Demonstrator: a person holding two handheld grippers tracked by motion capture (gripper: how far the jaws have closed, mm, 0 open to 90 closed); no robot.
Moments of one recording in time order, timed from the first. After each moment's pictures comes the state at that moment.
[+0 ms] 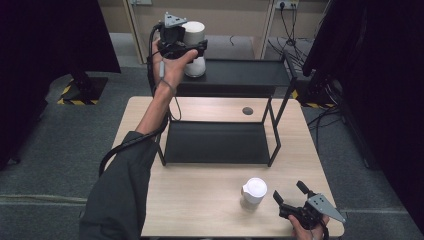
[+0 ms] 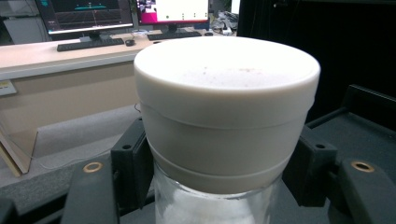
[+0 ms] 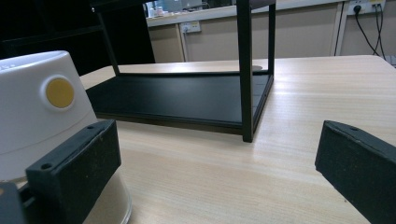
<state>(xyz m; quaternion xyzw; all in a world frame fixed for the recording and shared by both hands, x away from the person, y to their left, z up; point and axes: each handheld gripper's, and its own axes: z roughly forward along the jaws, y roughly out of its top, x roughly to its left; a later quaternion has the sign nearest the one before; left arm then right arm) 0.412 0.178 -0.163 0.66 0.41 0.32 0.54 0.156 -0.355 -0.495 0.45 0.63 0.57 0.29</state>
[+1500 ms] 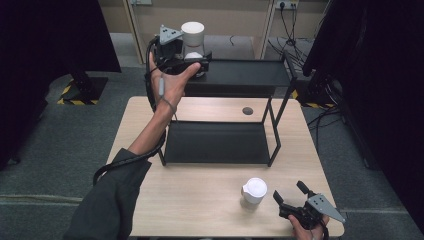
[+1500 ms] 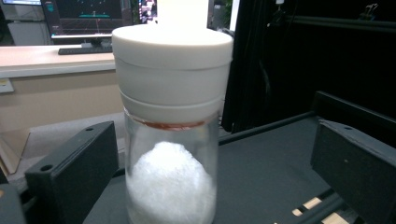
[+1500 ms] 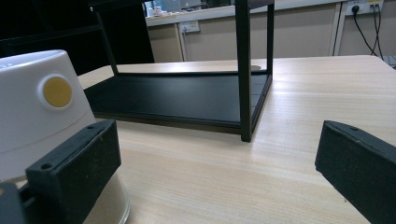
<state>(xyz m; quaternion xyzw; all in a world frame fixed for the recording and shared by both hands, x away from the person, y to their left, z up) 0.362 0.177 -0.183 0.63 0.42 0.31 0.57 0.156 -0.355 -0.495 0.45 0.62 0.57 0.30</state>
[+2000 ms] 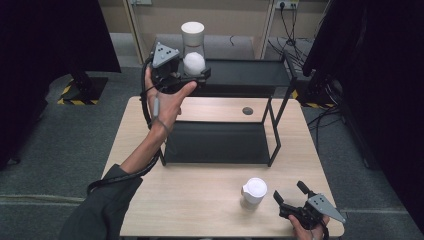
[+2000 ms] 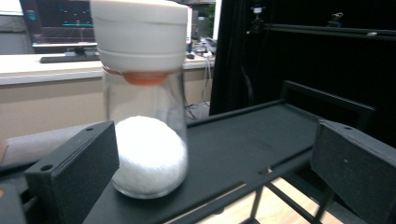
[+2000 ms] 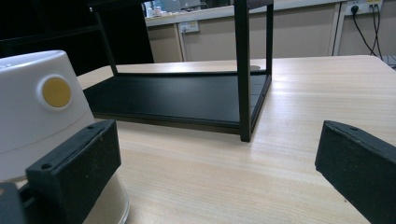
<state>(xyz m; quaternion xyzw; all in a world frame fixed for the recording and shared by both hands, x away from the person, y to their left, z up) 0.331 0.191 -0.213 0.63 0.38 0.30 0.60 0.156 -0.355 -0.495 0.45 0.62 0.57 0.30</state>
